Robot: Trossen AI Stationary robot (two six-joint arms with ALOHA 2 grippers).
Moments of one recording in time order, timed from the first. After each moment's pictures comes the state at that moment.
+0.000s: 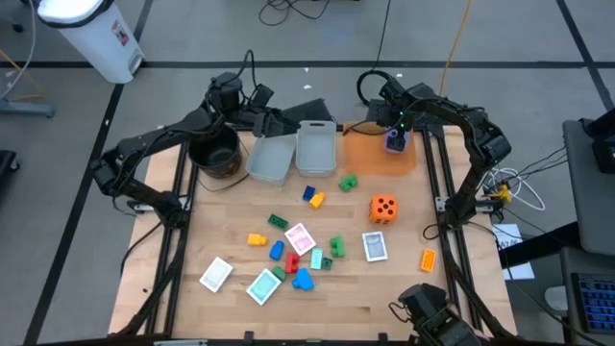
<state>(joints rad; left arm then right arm) 0.67 1.43 1.17 0.18 0.91 -0.71 -1.01 1.76 1.33 -1.02 0.11 -0.67</state>
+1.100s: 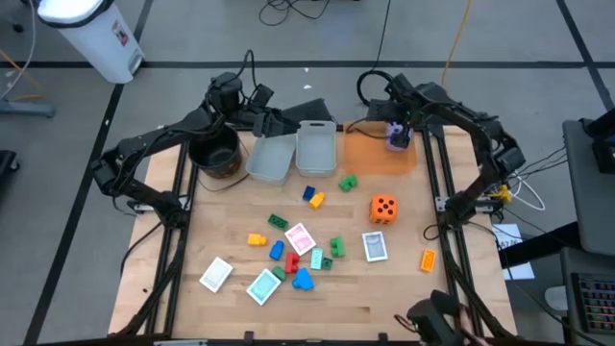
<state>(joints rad) 0.67 1.43 1.17 0.18 0.91 -0.72 -0.96 1.59 1.33 -1.05 0.19 -0.61</state>
